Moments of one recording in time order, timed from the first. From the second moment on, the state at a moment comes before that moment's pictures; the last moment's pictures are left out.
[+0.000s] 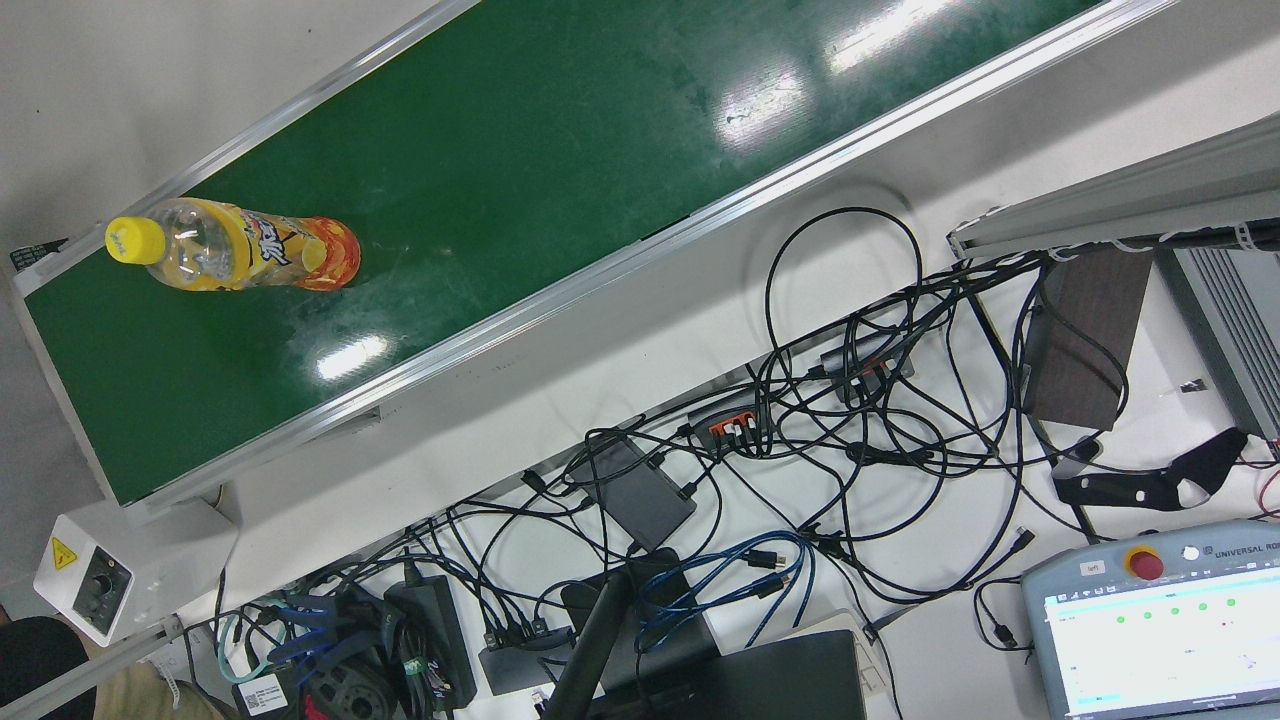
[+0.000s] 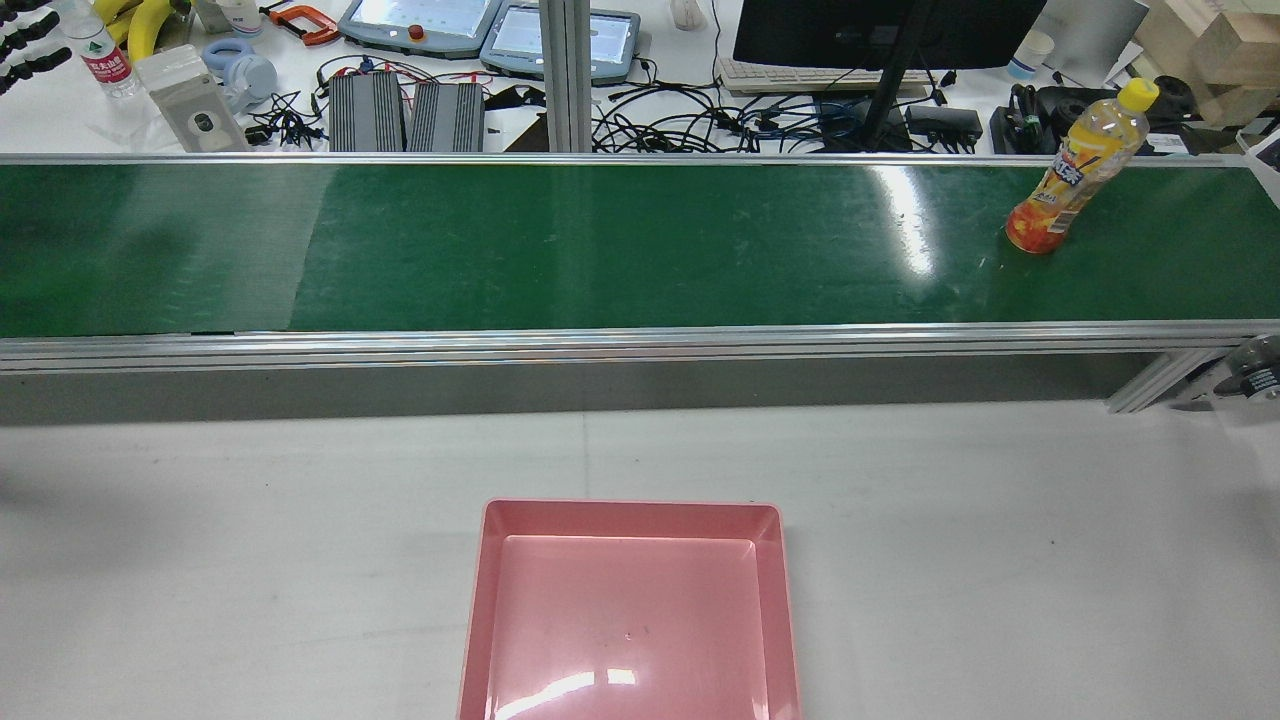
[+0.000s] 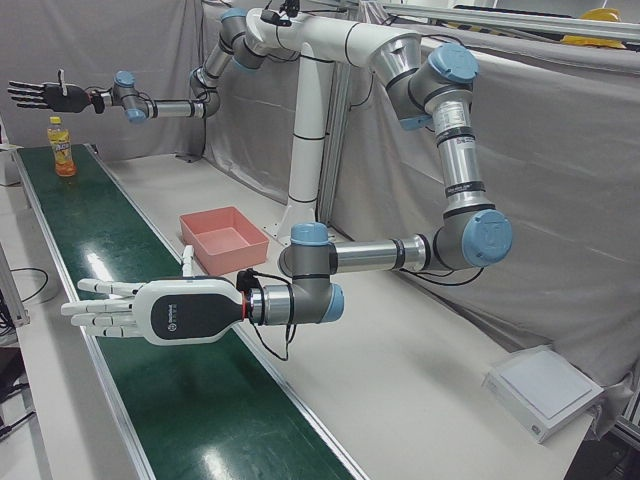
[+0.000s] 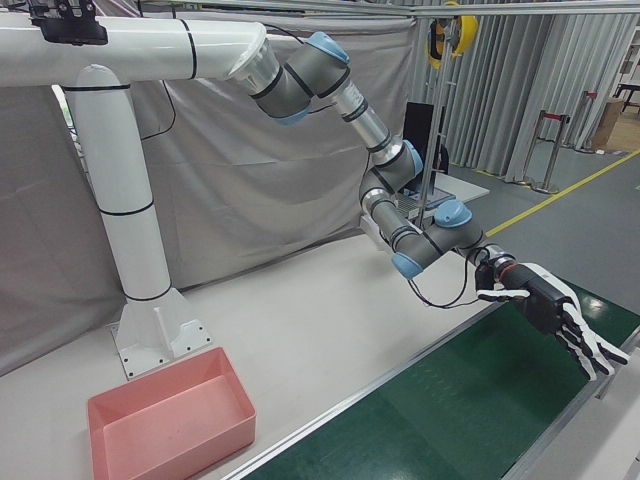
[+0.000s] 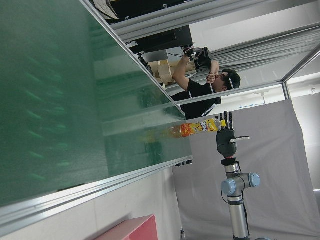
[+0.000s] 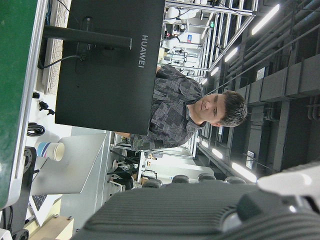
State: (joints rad) left arm -1.25 -1.85 -1.58 -0.06 1.50 0.32; right arm 1.57 -1.50 1.58 -3.21 -1.58 -0.10
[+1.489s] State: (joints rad) left arm -1.25 -1.86 -1.58 -0.06 1.50 0.33; right arm 1.57 -1.50 1.58 -3.22 -1.58 -0.10
